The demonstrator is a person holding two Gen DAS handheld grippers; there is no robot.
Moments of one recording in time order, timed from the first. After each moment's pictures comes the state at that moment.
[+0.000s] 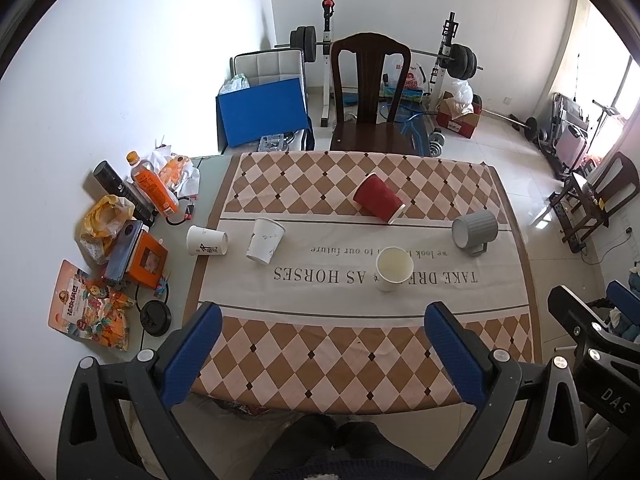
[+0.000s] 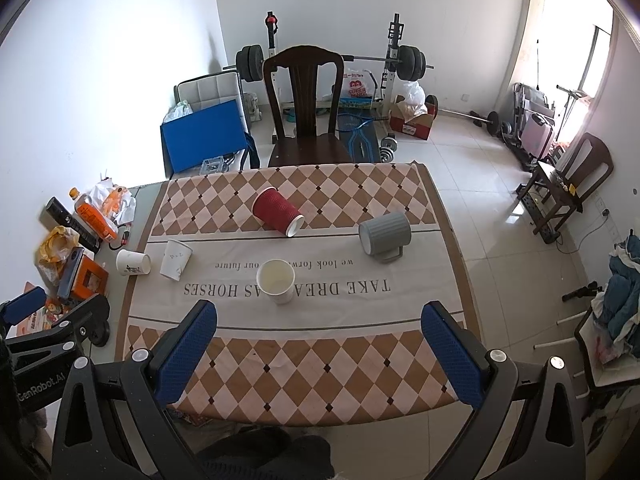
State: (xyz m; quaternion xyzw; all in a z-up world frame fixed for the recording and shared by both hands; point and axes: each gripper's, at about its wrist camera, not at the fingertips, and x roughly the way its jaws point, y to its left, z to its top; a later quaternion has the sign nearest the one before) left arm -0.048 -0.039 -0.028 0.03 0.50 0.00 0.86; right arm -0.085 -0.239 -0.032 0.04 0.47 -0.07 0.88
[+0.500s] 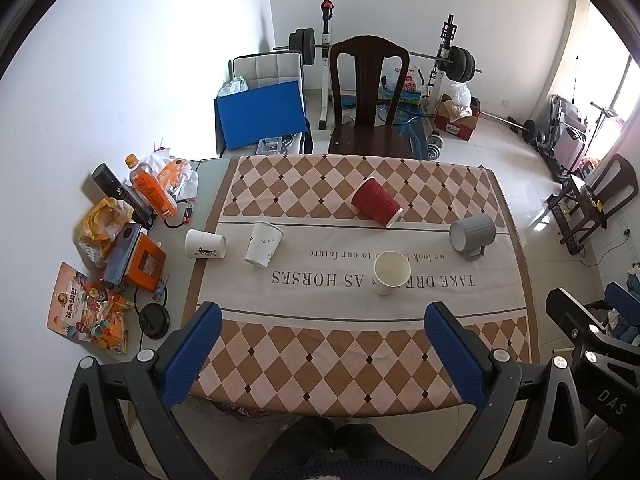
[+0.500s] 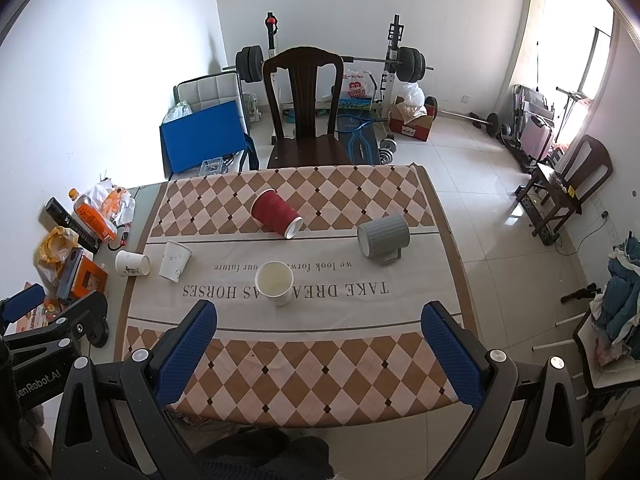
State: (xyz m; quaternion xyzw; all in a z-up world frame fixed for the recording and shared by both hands) left arm -0.047 -0.040 -0.028 0.03 0.50 0.00 0.86; right arm -0.082 -0.239 -0.030 0.04 0.47 -0.07 0.88
